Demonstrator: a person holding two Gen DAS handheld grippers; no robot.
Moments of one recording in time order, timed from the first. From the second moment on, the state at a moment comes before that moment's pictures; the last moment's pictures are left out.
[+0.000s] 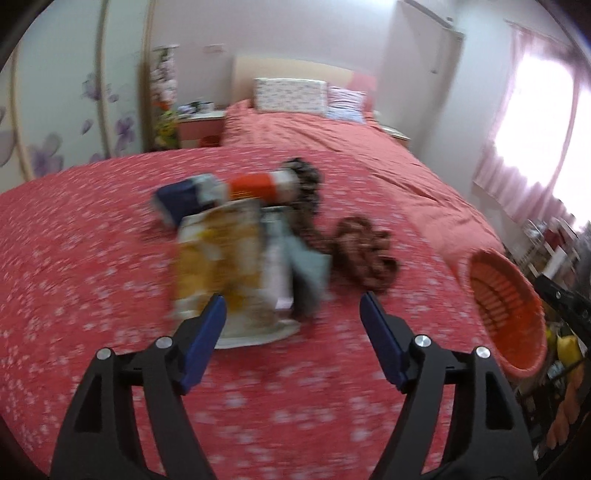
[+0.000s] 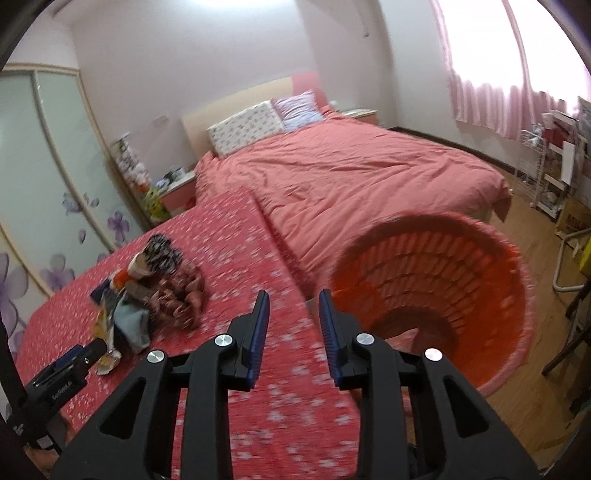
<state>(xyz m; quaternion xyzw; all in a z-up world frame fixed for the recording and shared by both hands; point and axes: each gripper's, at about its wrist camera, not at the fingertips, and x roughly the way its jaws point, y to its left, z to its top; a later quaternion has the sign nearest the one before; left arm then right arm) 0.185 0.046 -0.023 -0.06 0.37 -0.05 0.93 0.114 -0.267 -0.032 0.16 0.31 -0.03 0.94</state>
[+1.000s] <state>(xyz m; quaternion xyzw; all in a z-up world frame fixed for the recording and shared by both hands) 0.225 0.125 -0.059 -0.10 0.41 0.00 0.91 0.223 -0.151 -0.085 0.08 0.41 0.03 0.91</state>
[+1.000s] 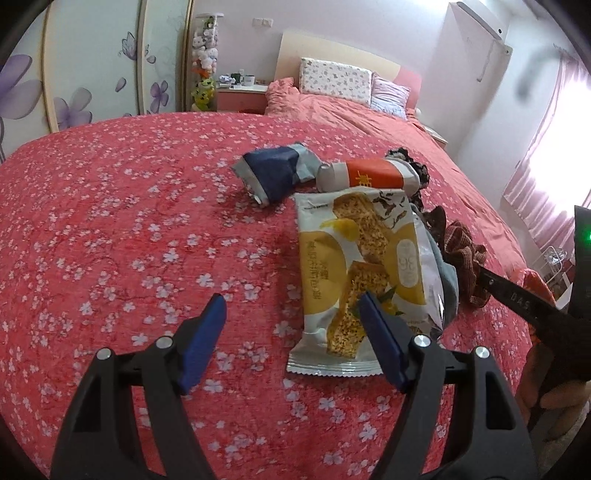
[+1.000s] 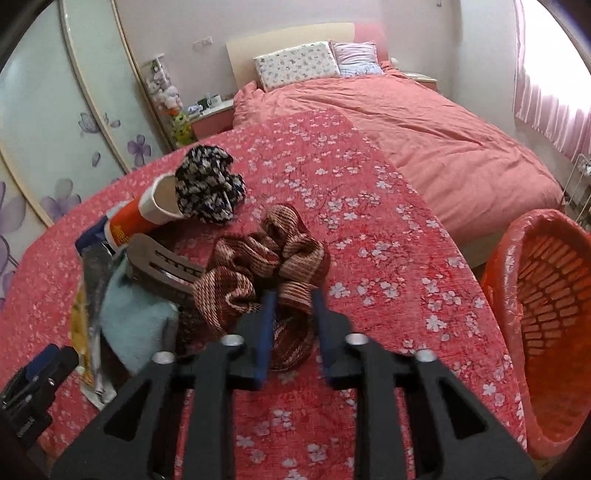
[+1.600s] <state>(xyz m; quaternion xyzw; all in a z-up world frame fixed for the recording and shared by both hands) 0.233 0.101 -0.064 -0.10 0.41 -0.06 0.91 0.192 -0.167 -0.076 0.08 0.39 0.02 0.92</state>
